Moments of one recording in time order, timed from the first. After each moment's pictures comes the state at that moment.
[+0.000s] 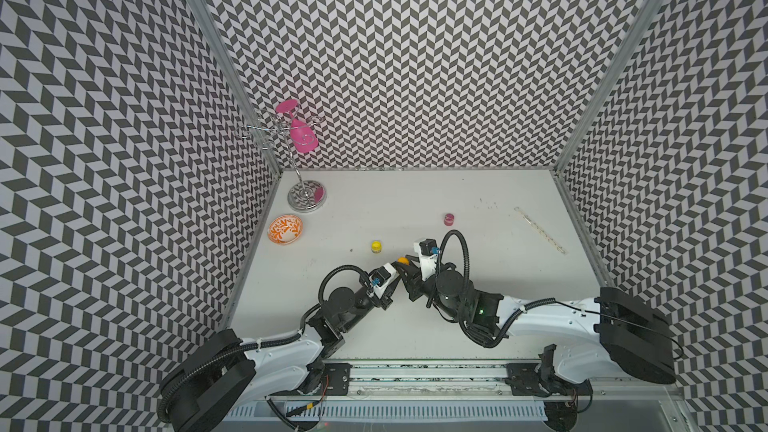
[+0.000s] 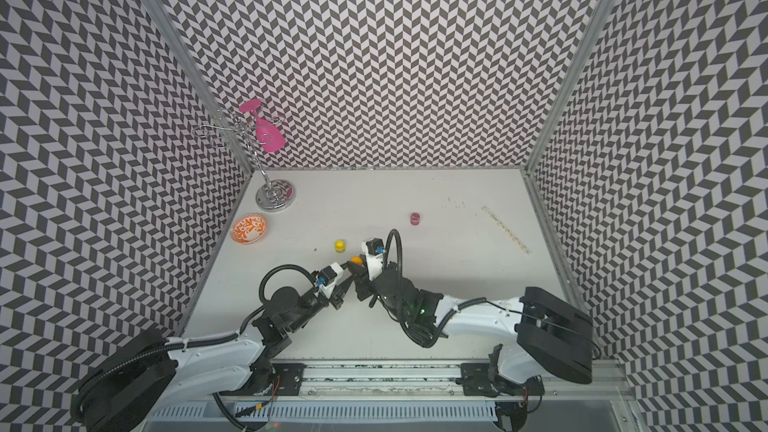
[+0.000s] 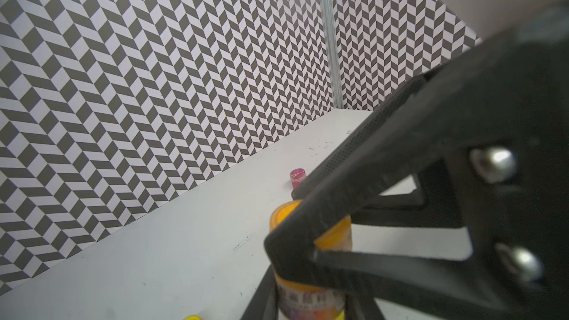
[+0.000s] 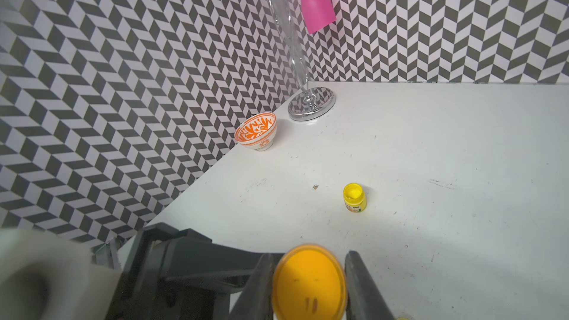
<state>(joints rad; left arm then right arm) -0.83 1.05 0.09 0.96 -0.06 0.22 1.17 1.45 0.68 0.53 0.40 0.44</state>
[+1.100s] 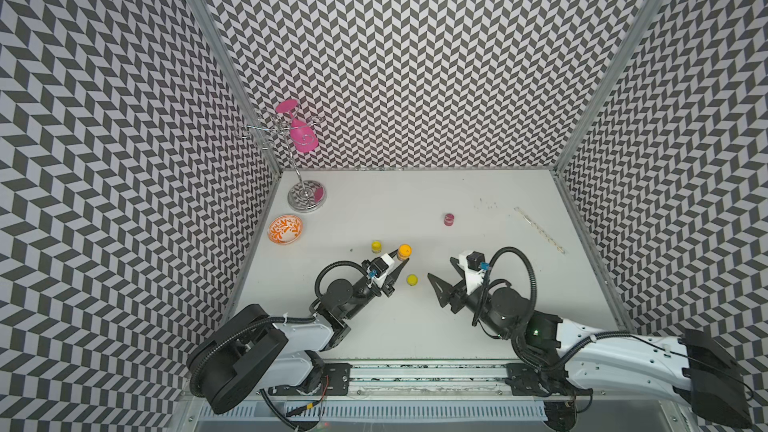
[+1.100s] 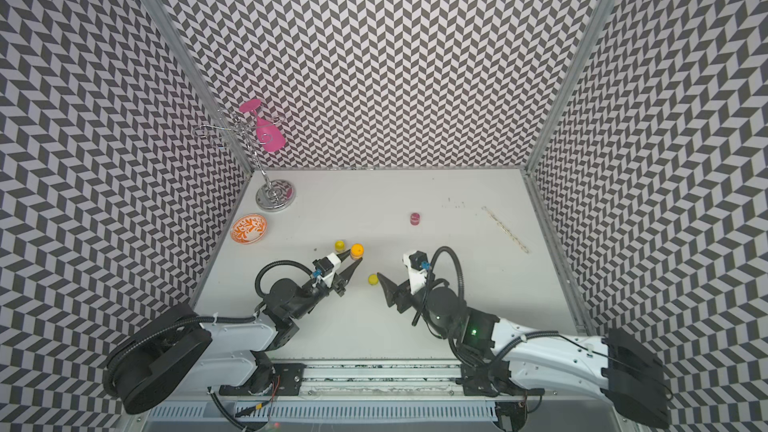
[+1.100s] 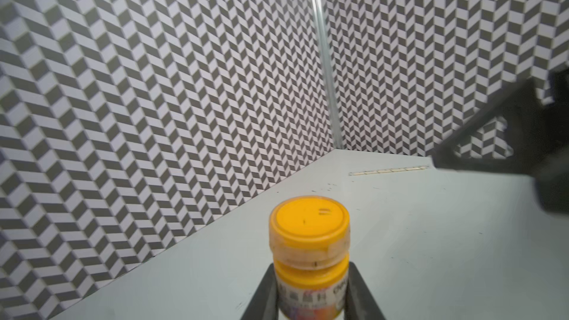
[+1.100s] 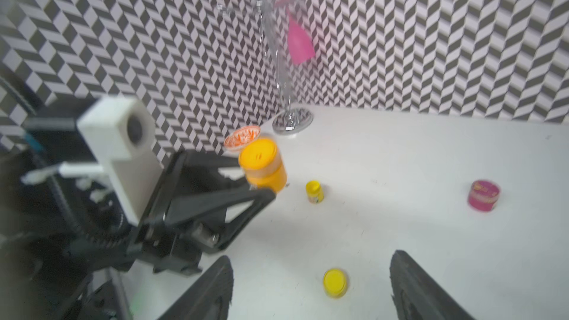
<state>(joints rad) -0.73 1.30 0.15 1.28 0.19 0.21 1.09 0.88 0.39 0.41 0.38 0.24</state>
